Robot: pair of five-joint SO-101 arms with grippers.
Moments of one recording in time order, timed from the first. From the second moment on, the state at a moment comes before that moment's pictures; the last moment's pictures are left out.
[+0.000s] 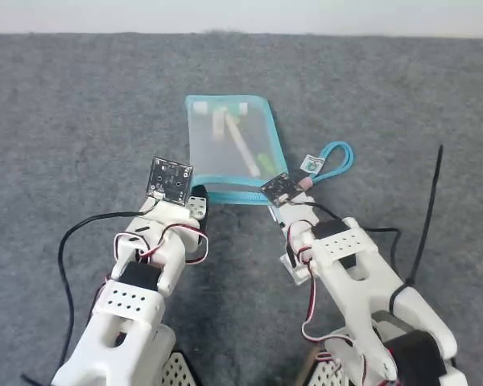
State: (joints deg) left arm 7.2 -54.2 84.1 15.3 2.6; right arm -22.7 -20.7 60.9 51.4 13.8
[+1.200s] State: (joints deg) left arm 7.2 -54.2 84.1 15.3 2.6; right arm -18.0 -56.3 41.6 84.7 22.0
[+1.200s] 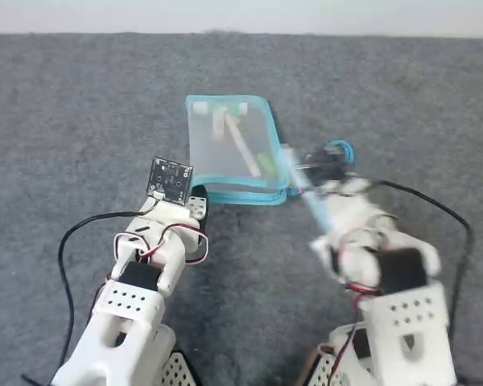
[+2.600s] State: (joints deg) left arm 7.2 -54.2 84.2 15.3 2.6; right arm -25.8 -44.7 41.3 84.7 24.7
